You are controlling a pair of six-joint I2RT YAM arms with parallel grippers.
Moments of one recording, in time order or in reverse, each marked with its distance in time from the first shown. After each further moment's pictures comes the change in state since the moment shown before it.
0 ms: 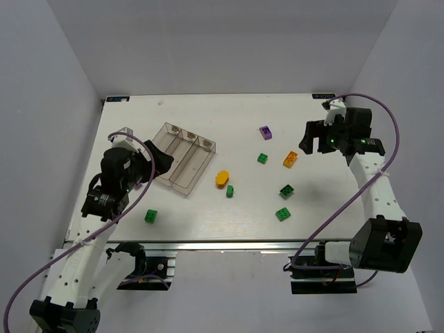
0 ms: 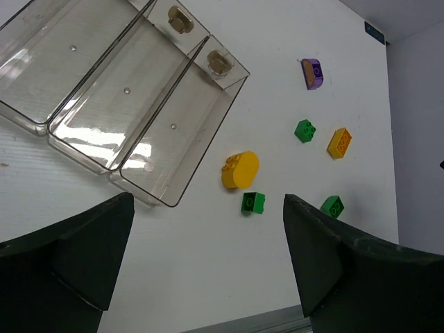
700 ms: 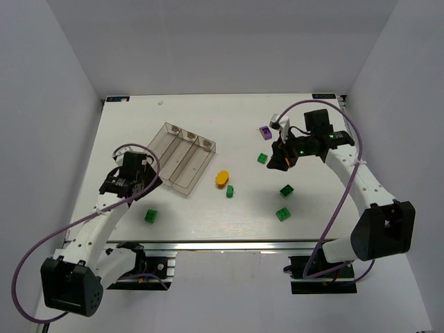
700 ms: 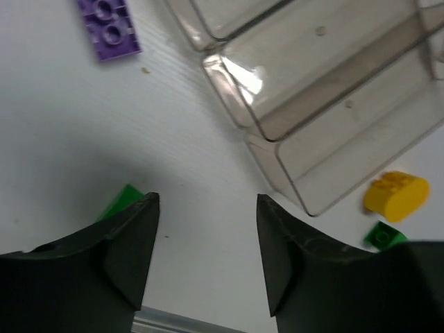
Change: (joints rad) left arm 0.010 0.190 -0.095 -0.164 -0.270 -0.127; right arm 0.277 0.105 0.054 -0.207 -0.378 -0.457
